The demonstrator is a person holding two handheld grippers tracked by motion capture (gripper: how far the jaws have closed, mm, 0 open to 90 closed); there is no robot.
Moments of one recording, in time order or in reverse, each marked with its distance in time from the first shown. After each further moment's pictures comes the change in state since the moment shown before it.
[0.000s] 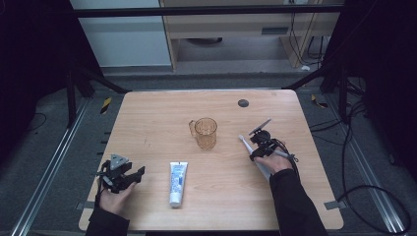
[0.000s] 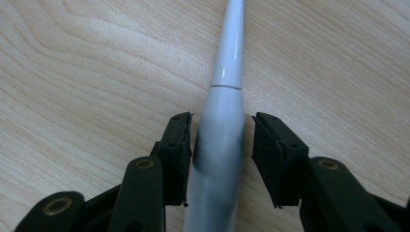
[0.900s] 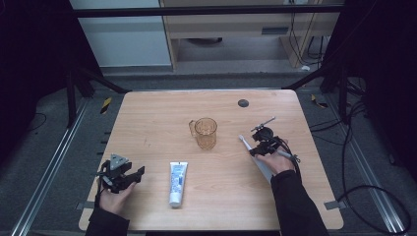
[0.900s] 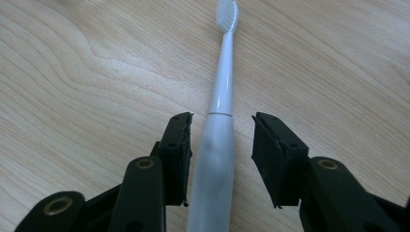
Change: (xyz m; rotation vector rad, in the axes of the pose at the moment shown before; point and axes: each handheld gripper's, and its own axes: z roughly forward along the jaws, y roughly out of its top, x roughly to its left) left arm 0.000 0.000 -0.001 -0.005 0.002 0.002; right arm 0.005 0.000 -0.021 -0.134 -0.033 -0.001
